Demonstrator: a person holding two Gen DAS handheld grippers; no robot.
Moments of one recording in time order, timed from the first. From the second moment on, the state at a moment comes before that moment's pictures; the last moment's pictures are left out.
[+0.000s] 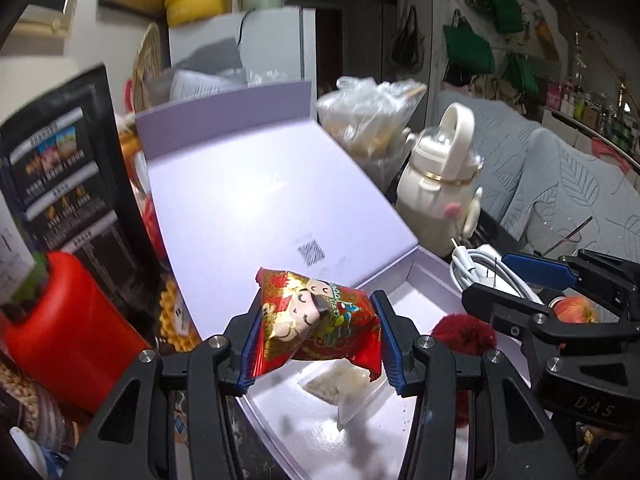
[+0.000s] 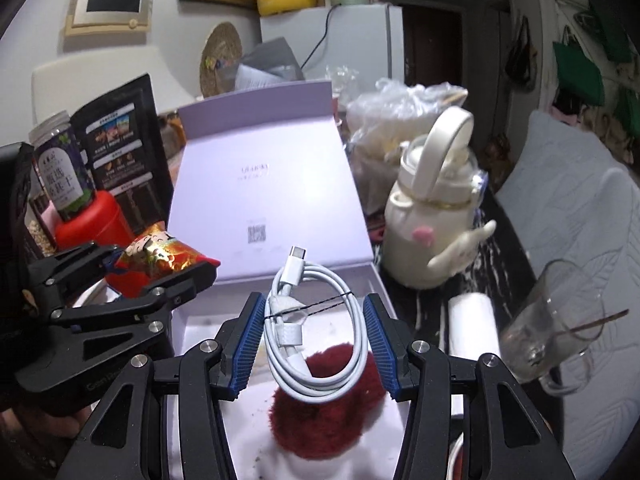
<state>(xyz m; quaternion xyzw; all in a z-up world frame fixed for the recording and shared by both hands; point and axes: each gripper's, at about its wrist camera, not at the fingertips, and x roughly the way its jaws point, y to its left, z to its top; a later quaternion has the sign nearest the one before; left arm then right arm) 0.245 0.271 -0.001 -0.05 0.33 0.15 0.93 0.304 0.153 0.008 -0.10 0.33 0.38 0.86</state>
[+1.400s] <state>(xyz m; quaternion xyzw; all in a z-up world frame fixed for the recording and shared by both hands) 0.240 0.274 0.016 -0.07 0.38 0.15 0.91 0.311 0.134 0.021 -0.10 0.38 0.34 0.86</state>
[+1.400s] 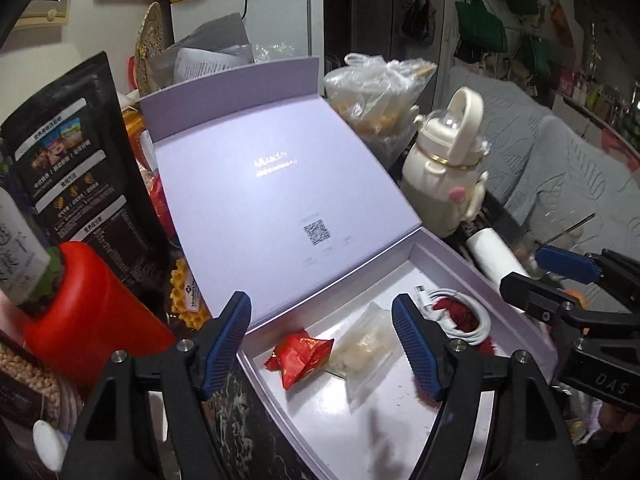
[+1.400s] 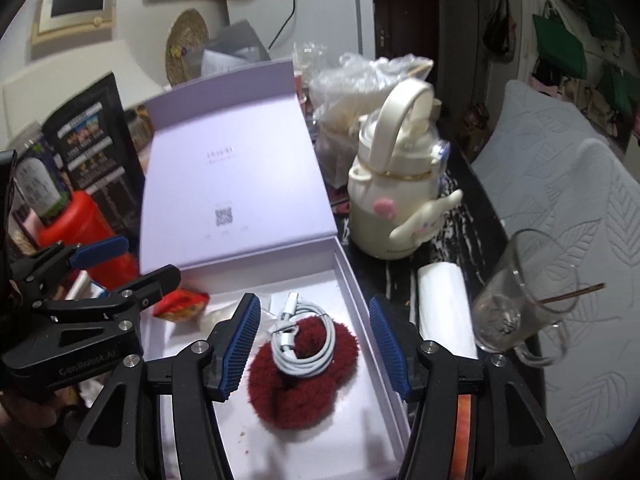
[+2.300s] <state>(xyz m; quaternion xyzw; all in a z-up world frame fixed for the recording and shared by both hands) 0.090 0.172 0.158 -0.02 0.24 0.12 0.96 0.144 0.017 0.162 -0.08 0.19 0.32 0.92</state>
